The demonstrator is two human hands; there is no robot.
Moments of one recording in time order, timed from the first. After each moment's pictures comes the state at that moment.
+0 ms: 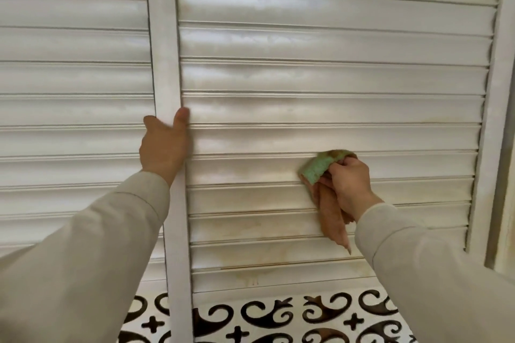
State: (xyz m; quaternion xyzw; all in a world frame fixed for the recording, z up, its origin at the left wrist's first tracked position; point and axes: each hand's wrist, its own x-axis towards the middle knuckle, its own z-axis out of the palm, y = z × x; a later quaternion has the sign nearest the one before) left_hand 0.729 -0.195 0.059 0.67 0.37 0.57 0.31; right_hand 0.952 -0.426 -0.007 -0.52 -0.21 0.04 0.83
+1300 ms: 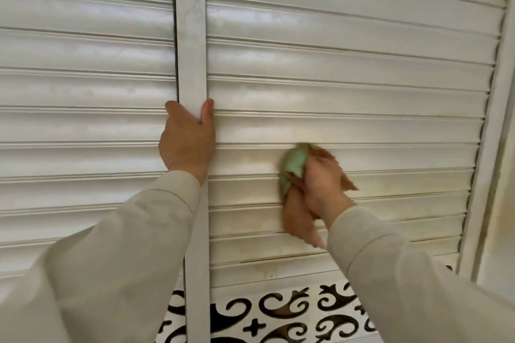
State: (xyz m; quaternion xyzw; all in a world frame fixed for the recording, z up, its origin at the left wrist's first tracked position) left_hand 0.738 -0.169 0.039 0.68 0.32 0.63 0.21; right_hand 0.852 -0.341 -0.012 -0.46 -0.14 0.04 0.87
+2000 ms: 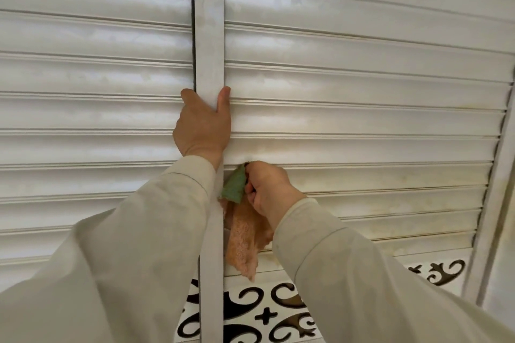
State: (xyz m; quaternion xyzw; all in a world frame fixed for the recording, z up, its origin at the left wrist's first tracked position) left_hand 0.735 -0.166 0.041 0.69 0.32 0.61 0.21; right_hand 0.787 -0.258 -0.024 -0.56 -0.08 0.25 0.78
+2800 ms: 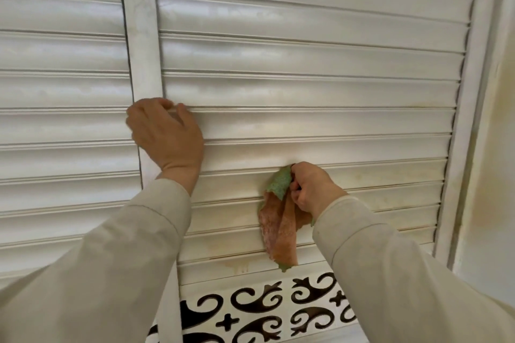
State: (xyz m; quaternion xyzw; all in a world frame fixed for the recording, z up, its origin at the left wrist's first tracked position) left_hand 0.769 -0.221 0.034 0.57 0.29 0.76 0.12; right_hand 0.931 -0.374 -0.027 -0.57 -0.02 0.21 0.80
